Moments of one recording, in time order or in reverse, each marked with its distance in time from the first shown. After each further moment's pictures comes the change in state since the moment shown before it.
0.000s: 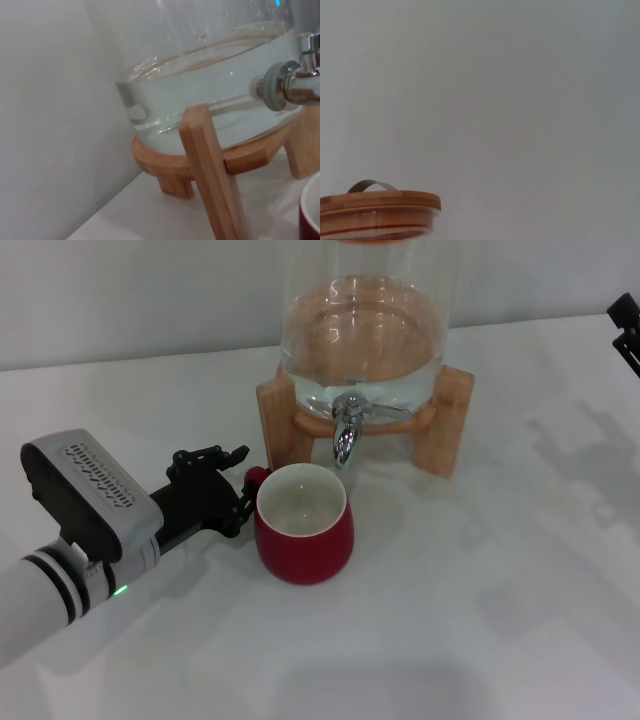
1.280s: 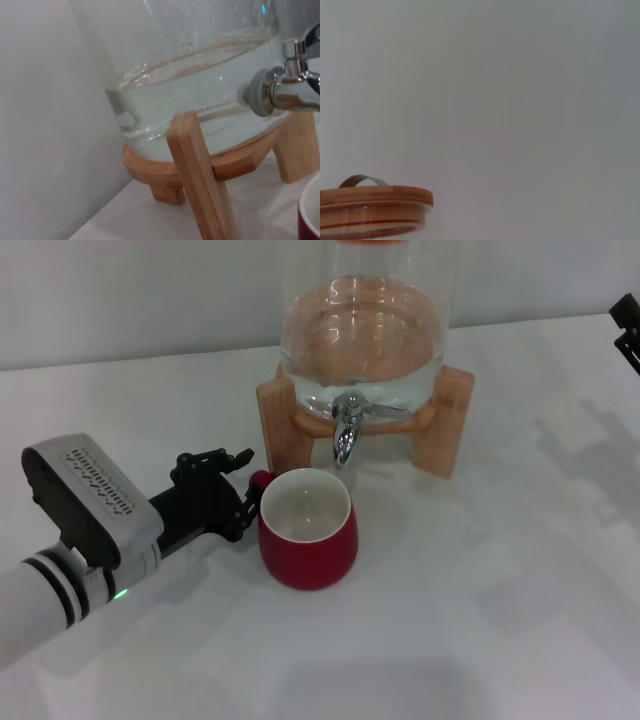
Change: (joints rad) left arm -0.003 0.002 0.003 0.014 0.012 -0.034 0.005; right arm 0.001 0.000 0.011 0.001 0.000 0.018 -0.006
